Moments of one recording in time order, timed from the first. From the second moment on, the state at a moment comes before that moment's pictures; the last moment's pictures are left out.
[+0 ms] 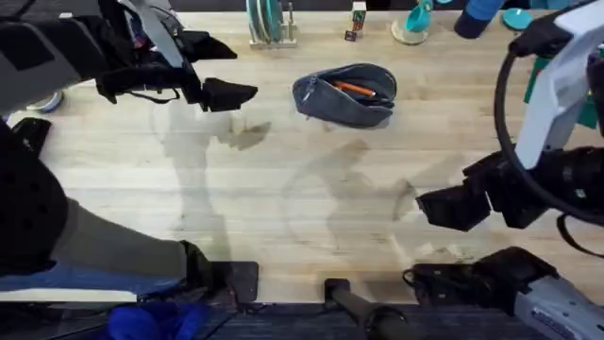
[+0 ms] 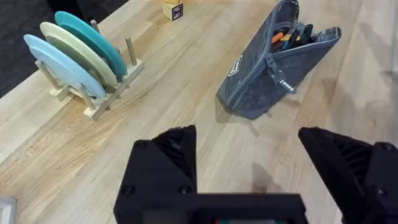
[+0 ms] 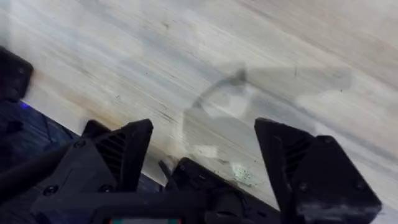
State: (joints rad) left arm 0.30 1.67 1.07 -0.55 1.12 1.03; right arm 0.34 0.79 0.97 -1.33 -0.19 -0.06
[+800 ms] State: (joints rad) left arm 0.30 1.67 1.07 -0.55 1.11 1.03; right arm 0.35 1.20 0.99 -1.32 -0.19 0.29
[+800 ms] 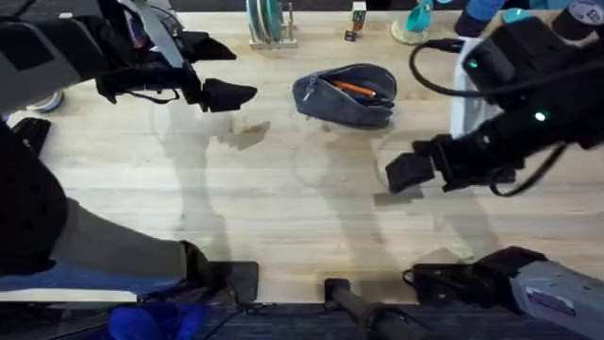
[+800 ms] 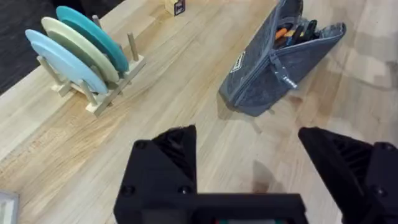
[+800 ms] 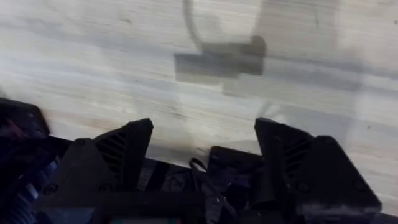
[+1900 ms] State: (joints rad) left arm 0.30 1.67 1.07 -0.55 1.10 1.03; right arm 0.49 1.32 1.53 -1.43 -0.17 0.44
